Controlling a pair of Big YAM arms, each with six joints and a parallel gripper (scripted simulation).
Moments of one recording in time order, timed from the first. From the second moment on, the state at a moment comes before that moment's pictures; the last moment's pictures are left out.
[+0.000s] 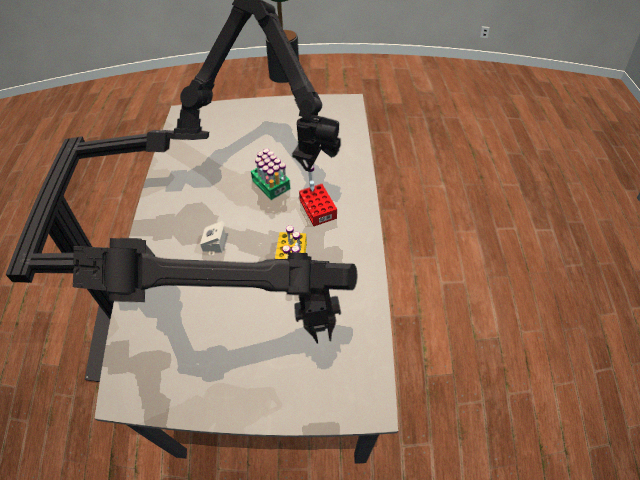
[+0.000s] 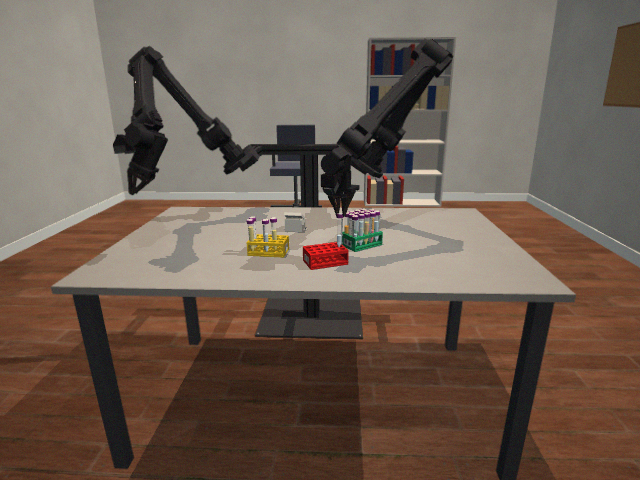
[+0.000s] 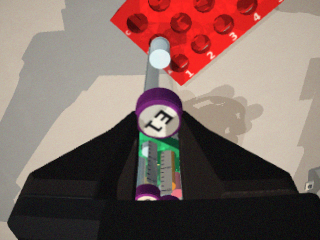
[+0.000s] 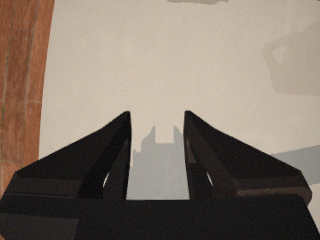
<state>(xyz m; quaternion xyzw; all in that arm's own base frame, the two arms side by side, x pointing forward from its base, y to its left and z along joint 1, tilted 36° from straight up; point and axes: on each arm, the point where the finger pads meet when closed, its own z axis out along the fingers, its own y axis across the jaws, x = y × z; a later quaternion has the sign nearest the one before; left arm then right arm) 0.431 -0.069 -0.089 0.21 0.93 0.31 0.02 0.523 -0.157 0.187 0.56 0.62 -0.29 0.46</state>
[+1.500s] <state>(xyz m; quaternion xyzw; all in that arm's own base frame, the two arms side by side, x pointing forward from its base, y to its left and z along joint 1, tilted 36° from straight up) 0.432 -0.060 -0.102 0.21 0.93 0.31 0.02 0.523 -0.157 0.187 0.56 0.62 -0.29 0.46</state>
